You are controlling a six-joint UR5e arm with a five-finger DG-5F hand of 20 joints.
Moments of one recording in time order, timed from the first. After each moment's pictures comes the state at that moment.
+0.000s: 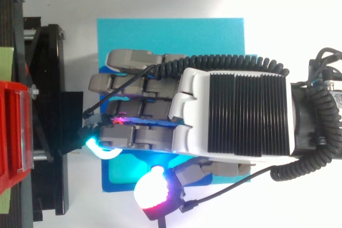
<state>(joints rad) 0.21 -2.17 -1.27 -2.84 -1.34 -1.35</state>
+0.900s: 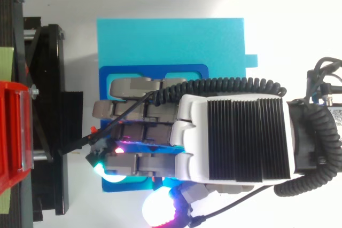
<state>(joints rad) 0.22 -2.17 -1.27 -2.86 -1.40 -1.38</state>
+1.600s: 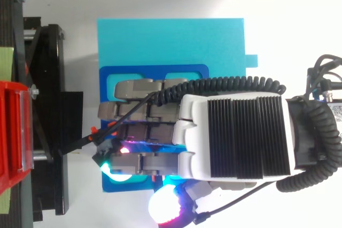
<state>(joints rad) 0.20 -2.17 -1.27 -2.89 -1.44 -1.39</state>
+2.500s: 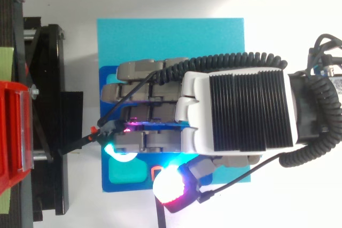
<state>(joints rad) 0.16 -2.17 -1.27 -2.89 -1.51 -1.40</state>
